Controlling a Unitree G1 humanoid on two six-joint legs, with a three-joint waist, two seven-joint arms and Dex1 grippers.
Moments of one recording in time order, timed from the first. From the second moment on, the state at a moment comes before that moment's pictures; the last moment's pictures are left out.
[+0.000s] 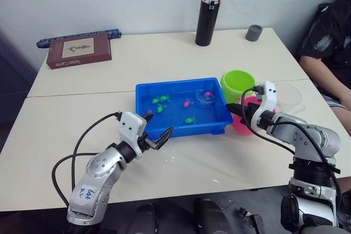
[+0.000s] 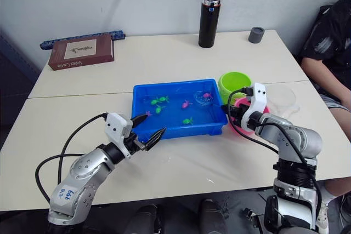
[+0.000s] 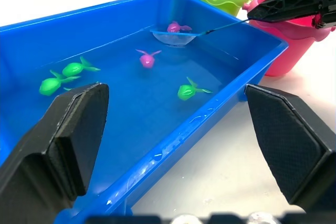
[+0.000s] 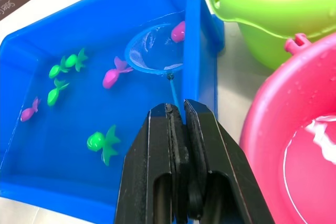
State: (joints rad) left arm -0.03 0.28 -0.02 -0.54 -0.29 0.54 -0.35; right arm -0.55 -0.41 -0.33 -0.06 0.72 1.18 0.25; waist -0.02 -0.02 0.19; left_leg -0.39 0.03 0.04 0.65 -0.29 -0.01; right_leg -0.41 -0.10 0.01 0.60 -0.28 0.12
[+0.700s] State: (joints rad) left arm -0.03 0.28 -0.03 -0.53 -0.29 0.52 -0.35; right arm -0.49 -0.44 -0.24 -0.21 0.67 1.11 0.29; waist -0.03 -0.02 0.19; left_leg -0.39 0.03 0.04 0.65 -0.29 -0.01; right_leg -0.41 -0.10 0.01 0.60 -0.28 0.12
